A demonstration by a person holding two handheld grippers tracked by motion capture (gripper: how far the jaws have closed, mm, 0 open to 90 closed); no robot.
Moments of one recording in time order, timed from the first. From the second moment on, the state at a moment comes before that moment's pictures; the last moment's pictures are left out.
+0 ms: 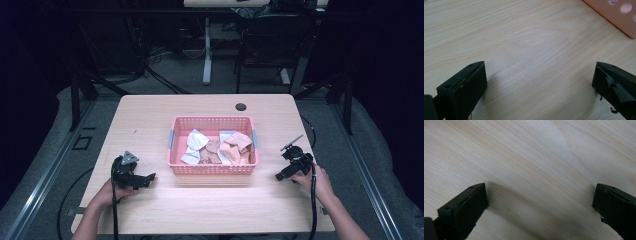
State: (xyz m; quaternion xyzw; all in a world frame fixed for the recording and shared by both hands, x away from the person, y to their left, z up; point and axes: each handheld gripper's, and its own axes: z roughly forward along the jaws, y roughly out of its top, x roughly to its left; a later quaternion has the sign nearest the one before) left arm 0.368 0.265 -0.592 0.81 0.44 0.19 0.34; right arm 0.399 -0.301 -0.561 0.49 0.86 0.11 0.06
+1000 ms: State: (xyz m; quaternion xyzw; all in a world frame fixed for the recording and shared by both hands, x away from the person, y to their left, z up) left arm 0.367 0.265 -0.592 0.81 0.44 0.19 0.34; right arm 0.400 -0.300 -0.539 0.48 0.87 0.13 0.07
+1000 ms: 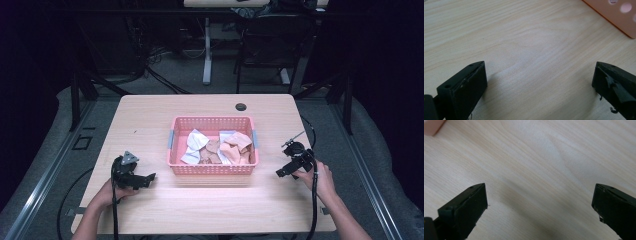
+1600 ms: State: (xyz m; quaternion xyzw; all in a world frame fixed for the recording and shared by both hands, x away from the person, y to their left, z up) left arm 0.367 0.265 -0.592 0.81 0.44 0.18 0.34; right arm 0.401 -0.298 -0.511 0.46 0.87 0.16 0.08
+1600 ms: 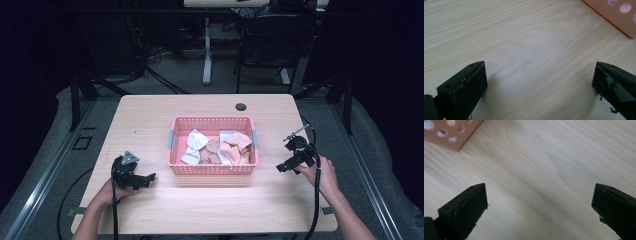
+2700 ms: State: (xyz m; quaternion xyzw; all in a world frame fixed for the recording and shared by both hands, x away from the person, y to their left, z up) left arm 0.368 0.265 -0.592 0.81 0.44 0.18 0.34; right arm 0.426 -0.223 -0.429 0.39 0.89 0.21 0.10
